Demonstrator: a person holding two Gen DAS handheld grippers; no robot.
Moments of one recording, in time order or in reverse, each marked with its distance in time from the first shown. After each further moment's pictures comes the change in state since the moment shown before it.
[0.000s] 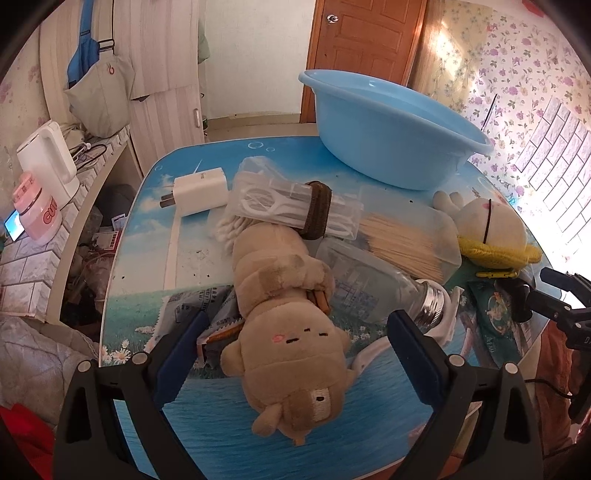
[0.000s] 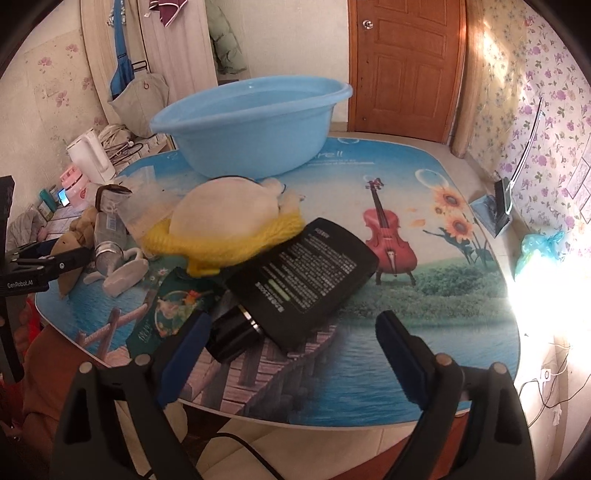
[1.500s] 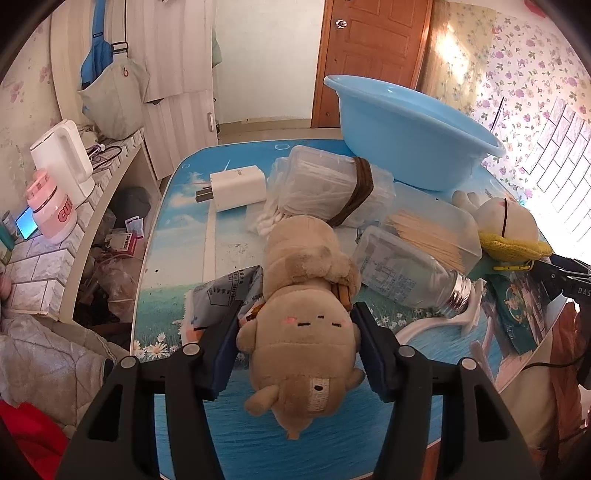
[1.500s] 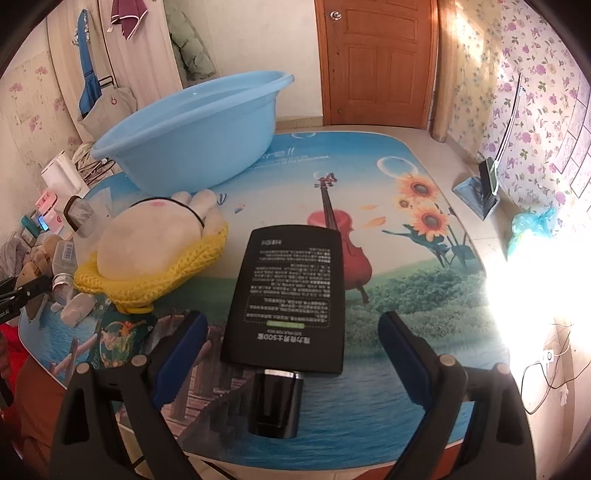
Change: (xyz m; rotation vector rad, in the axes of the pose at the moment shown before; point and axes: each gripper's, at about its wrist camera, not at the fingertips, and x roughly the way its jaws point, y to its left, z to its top) left arm -0.008 0.021 -0.008 -0.006 -0.026 0.040; right arm 0.021 -0.044 0.012 0.071 0.003 -0.045
